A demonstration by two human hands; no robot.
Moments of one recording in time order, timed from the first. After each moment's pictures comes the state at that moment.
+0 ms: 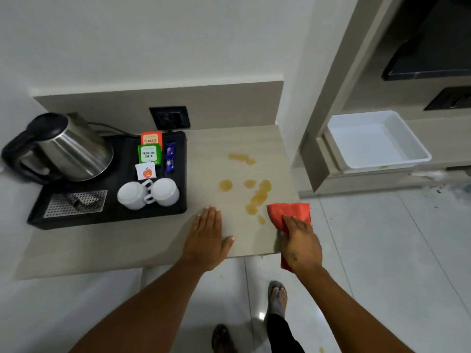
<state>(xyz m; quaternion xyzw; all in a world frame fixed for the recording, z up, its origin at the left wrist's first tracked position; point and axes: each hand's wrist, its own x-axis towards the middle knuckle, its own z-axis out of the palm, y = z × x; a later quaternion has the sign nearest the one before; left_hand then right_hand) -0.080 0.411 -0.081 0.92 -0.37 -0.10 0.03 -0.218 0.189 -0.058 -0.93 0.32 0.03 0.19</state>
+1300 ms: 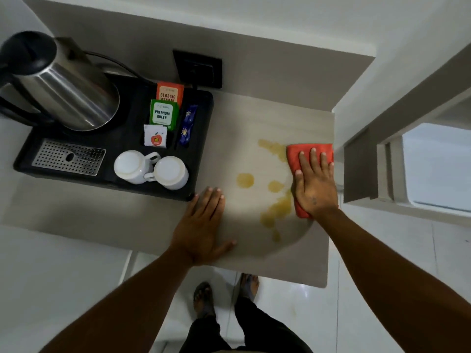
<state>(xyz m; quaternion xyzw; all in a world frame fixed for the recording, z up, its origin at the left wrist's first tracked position) -0.037 0.419 -0.108 0.93 -0.36 -0.09 0.08 -0.026 0.078 -0.093 -0.98 0.11 0.03 0.14</state>
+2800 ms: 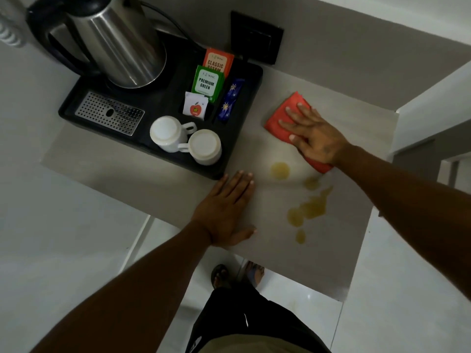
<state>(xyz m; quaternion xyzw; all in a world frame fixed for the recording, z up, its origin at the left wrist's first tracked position) -0.037 0.419 -0.108 0.93 -0.35 -0.12 0.07 0.121 0.111 -0.086 -0.95 -0.27 0.09 0.14</state>
